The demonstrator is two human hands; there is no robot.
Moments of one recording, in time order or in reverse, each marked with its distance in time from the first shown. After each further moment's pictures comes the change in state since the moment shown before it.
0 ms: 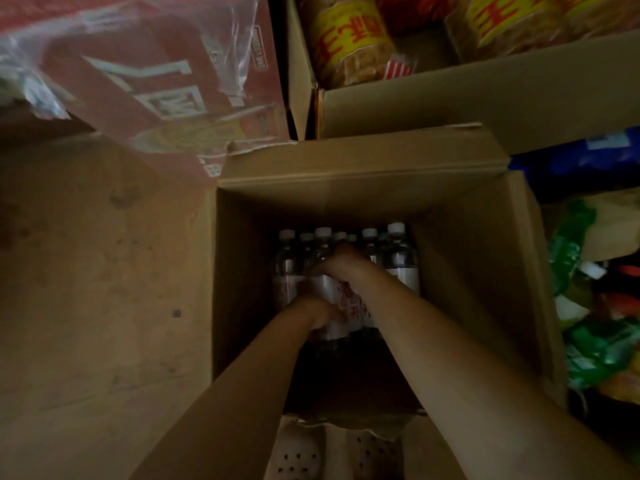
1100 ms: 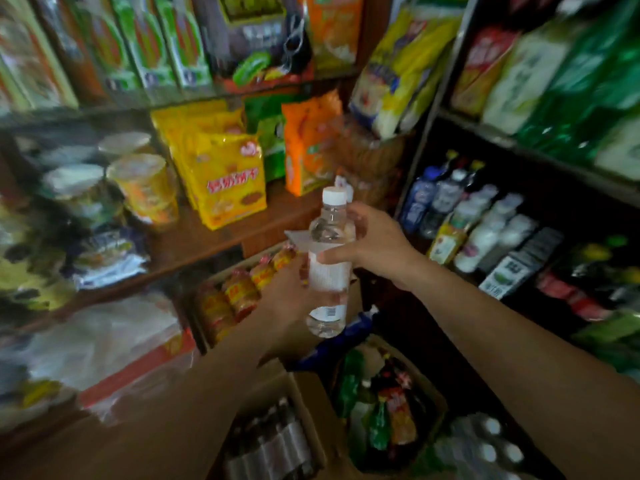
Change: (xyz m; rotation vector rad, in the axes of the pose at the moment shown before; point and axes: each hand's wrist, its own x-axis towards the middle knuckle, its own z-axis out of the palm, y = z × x) left_hand -0.555 0.307 0.014 0.166 -0.007 1.115; right_hand -0.636 -0.097 -0.346 0.310 0.817 -0.713
